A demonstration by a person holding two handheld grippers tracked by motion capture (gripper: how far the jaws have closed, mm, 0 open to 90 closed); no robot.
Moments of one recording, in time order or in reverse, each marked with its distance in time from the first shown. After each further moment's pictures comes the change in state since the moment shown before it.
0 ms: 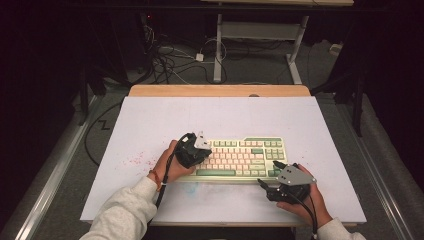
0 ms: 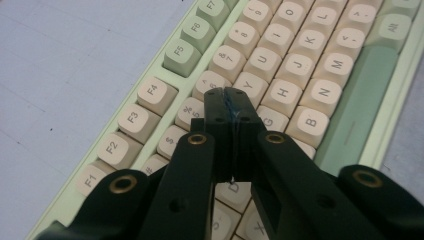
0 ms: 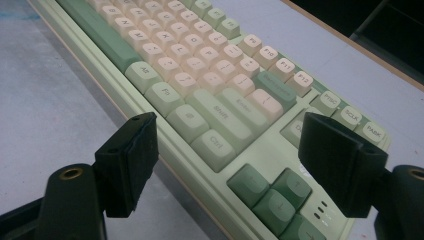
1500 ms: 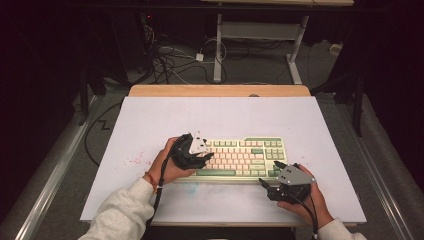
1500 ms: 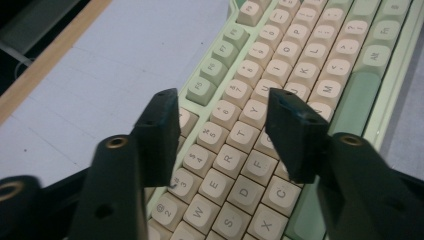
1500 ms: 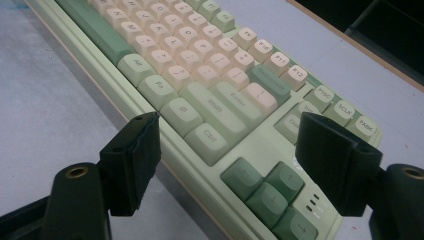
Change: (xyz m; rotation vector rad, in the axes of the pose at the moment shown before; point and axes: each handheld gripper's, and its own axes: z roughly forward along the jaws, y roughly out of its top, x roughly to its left) left arm -0.012 -0.003 -0.027 -0.126 0.114 0.067; right arm -0.001 0.000 -0.001 0.023 -0.020 -0.008
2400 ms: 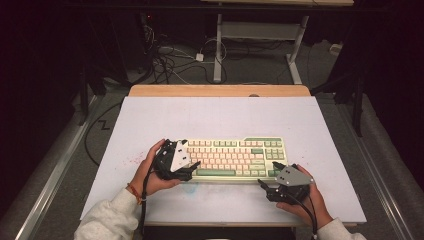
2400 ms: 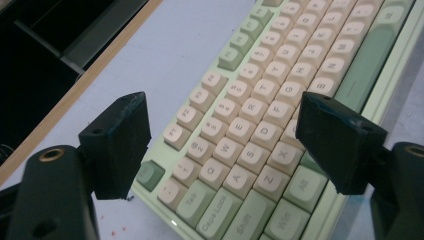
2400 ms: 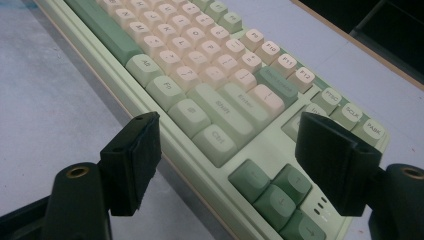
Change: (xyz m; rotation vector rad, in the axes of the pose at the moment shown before) left arm -0.011 -0.040 -0.034 -0.052 0.147 0.031; right arm 0.003 0.001 0.001 -0.001 0.013 -0.006
